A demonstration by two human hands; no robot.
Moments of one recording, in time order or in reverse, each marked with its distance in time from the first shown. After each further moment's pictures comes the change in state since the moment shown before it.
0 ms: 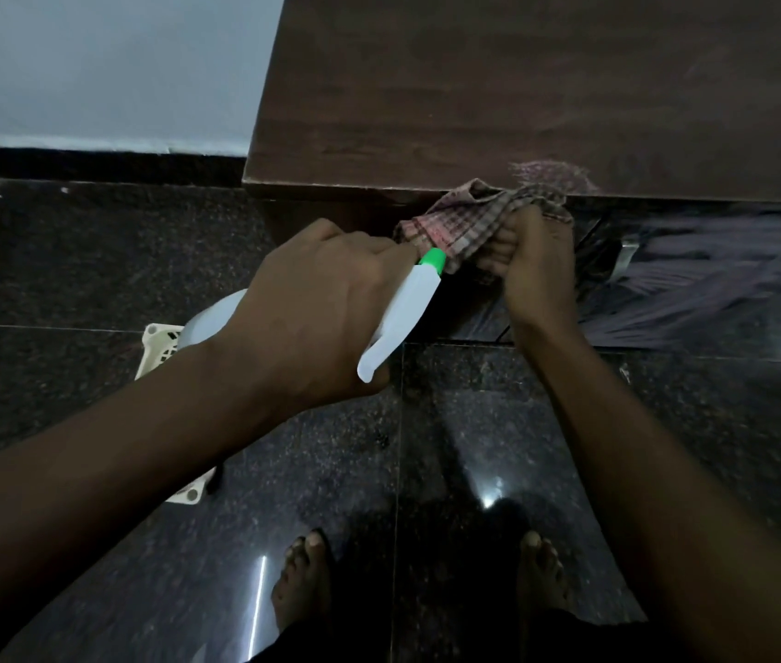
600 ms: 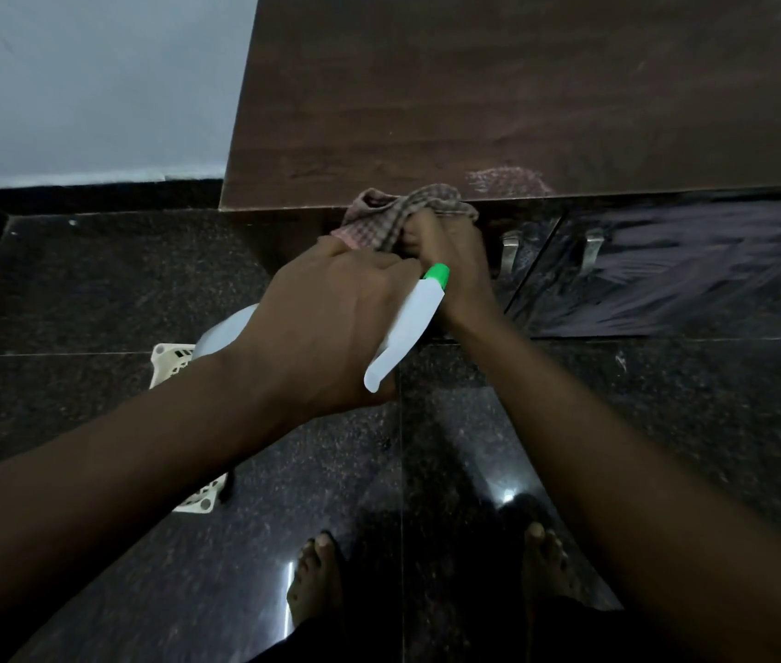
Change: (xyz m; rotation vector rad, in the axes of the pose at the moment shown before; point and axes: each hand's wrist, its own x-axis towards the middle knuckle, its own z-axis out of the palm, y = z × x) left_hand 0.020 0.026 -0.012 -0.011 -0.008 0.060; right_hand -0.009 -0.012 0.028 -0.283 -0.180 -0.084
